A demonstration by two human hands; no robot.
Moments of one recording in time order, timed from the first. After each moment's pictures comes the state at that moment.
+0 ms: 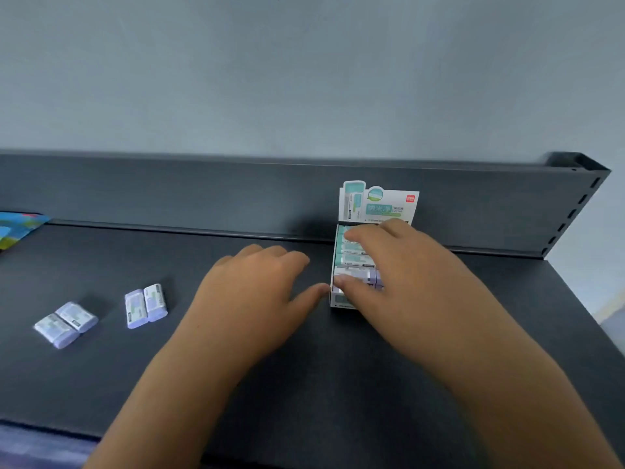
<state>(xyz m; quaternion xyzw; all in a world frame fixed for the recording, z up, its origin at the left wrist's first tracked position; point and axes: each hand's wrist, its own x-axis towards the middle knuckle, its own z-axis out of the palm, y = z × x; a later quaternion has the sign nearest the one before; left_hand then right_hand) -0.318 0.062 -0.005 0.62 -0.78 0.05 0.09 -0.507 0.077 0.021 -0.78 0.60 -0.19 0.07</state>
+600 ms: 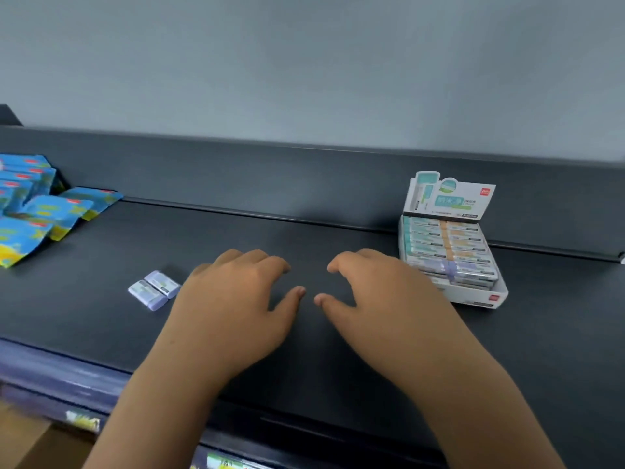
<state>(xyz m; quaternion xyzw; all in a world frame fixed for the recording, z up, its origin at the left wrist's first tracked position) -0.214 0.106 -0.017 0.66 -0.74 0.03 0.12 -0.401 0.100 0.000 -0.80 0.56 -0.17 0.10</state>
